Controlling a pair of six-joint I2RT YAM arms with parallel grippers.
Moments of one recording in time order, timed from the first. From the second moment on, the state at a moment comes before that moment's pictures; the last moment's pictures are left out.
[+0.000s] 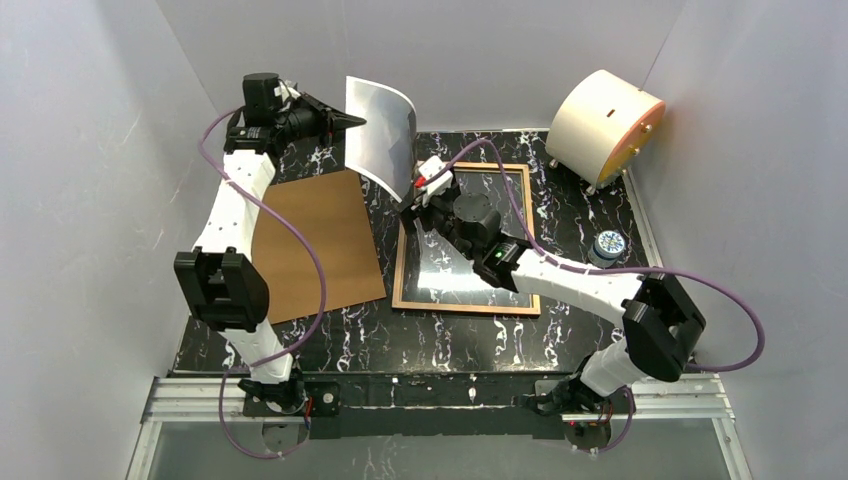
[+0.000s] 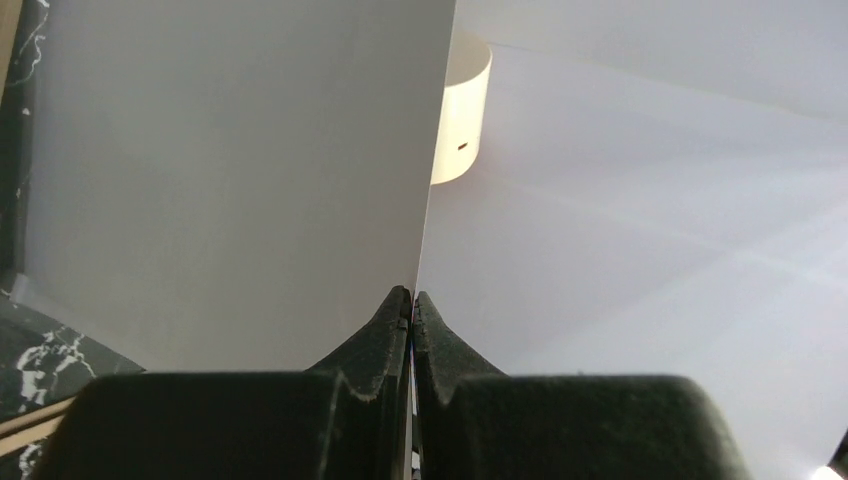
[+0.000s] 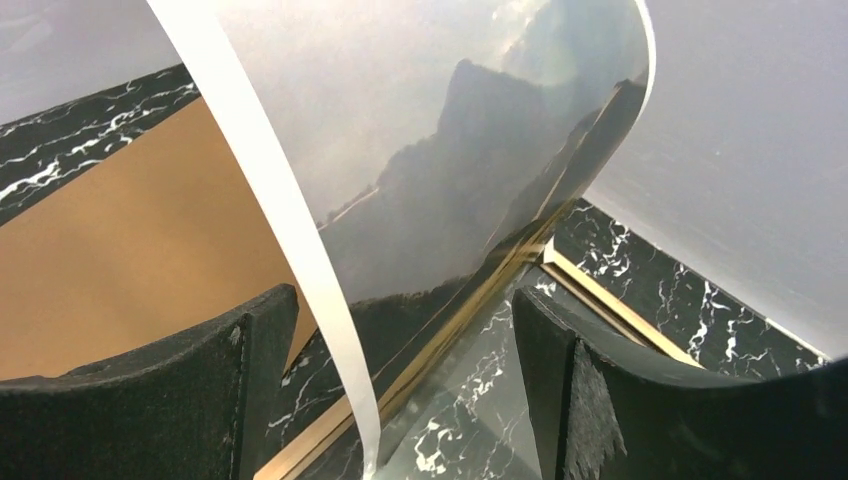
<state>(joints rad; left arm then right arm) -0.05 1.74 1.78 -0.51 0.71 -1.25 0.94 1.48 1.03 0.41 0.21 -0.14</state>
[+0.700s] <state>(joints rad) -0.03 1.69 1.71 -0.55 0.64 -1.40 0.97 1.58 0.94 0.65 0.31 -0.36</state>
